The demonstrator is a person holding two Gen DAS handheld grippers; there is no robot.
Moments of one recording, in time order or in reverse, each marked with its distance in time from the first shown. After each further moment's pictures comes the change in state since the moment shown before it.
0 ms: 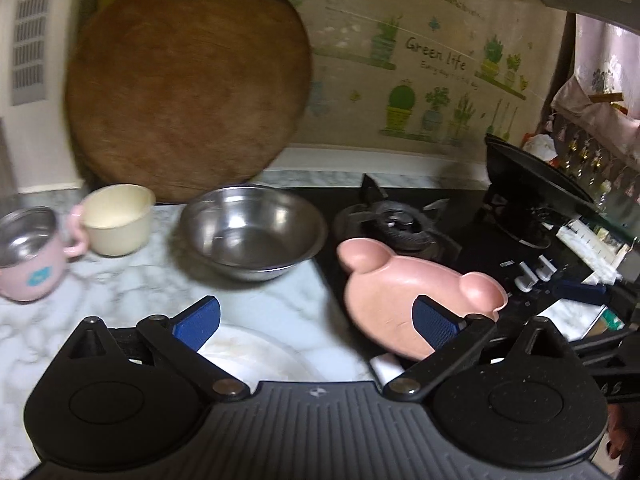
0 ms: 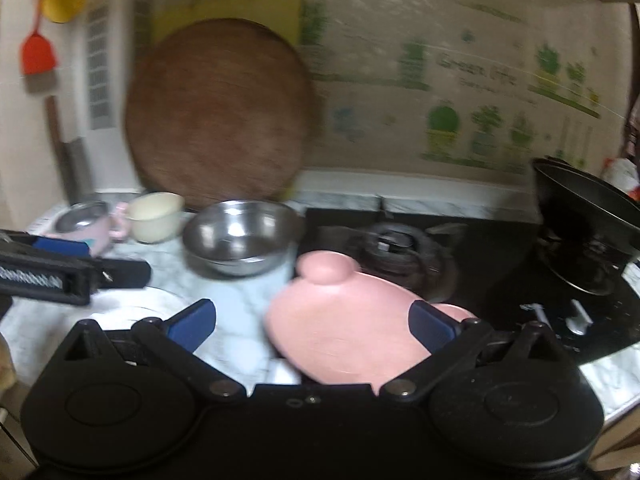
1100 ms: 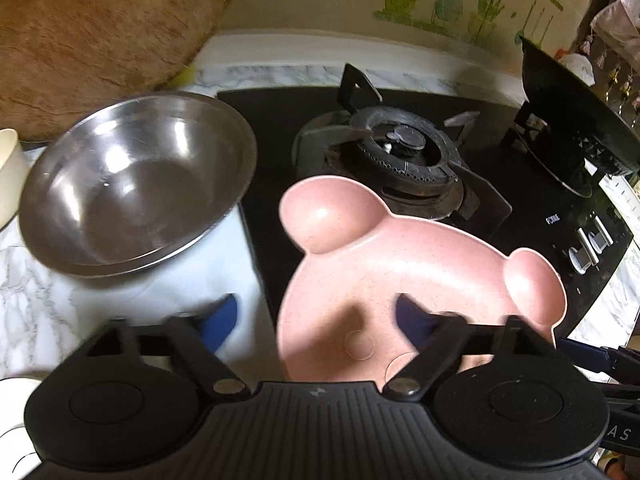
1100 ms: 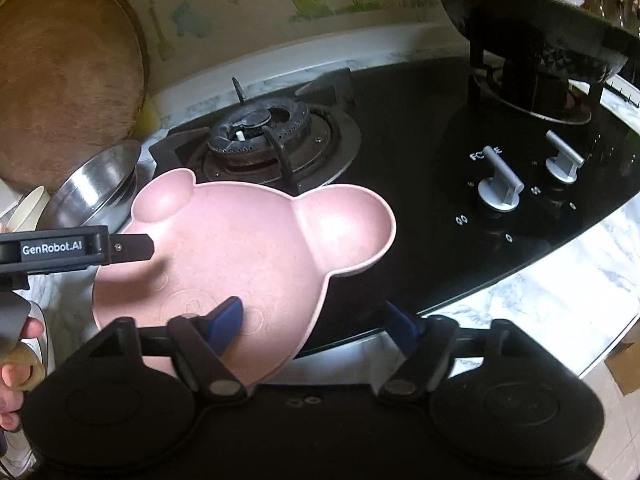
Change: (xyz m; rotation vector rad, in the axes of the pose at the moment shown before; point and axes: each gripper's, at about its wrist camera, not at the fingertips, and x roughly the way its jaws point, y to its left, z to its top) left arm 0.187 -0.045 0.017 0.012 0.325 0.007; right arm 0.100 -0.109 -0.034 0.368 0.293 -0.061
